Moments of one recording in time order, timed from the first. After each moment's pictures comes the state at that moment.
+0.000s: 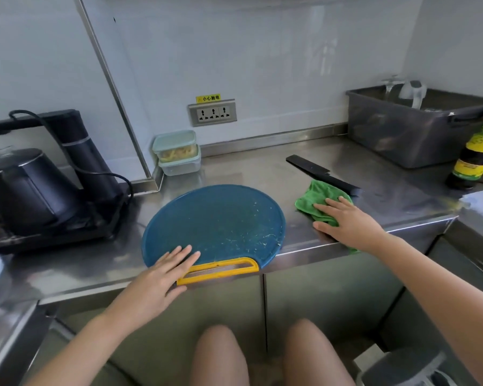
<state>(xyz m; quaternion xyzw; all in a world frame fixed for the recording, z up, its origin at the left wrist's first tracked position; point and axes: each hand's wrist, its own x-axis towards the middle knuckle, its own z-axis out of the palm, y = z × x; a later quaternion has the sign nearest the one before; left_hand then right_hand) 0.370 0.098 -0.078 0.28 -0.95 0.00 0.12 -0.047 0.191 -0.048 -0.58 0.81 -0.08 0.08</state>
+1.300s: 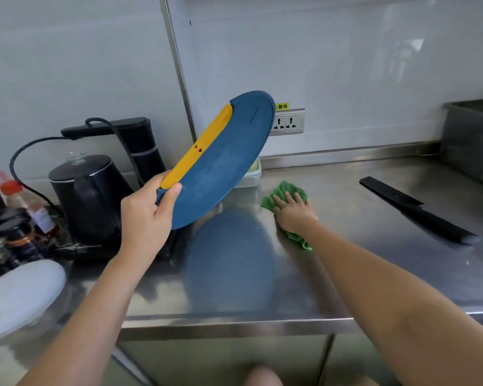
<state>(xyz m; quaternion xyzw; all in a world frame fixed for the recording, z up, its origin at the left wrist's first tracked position) 0.386 0.012 0.054 0.45 -0.72 -0.03 0.53 0.106 -0.056 -0.049 -0.63 0.77 -0.03 0.10</state>
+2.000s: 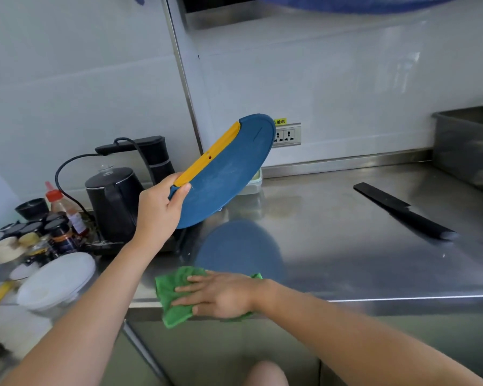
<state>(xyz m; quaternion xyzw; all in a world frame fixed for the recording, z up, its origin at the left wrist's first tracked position) 0.381 0.039 0.076 0.45 -0.75 -0.01 0.49 0.249 0.079 -0.047 -0.94 0.31 0.00 0.14</state>
